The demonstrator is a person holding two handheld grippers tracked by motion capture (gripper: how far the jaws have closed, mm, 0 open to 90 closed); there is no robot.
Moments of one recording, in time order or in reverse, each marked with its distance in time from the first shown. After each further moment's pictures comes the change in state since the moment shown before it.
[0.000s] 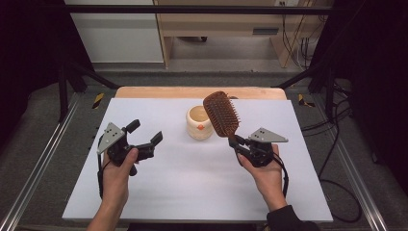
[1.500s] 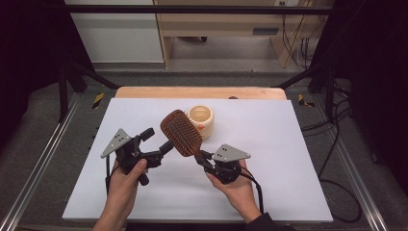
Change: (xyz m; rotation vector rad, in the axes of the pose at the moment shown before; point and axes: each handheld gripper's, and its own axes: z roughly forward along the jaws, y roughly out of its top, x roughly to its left) left arm -0.023 -0.005 0.004 0.007 -0.159 -0.169; right arm 0.081 -0.012 0.036 -0.014 0.166 -0.155
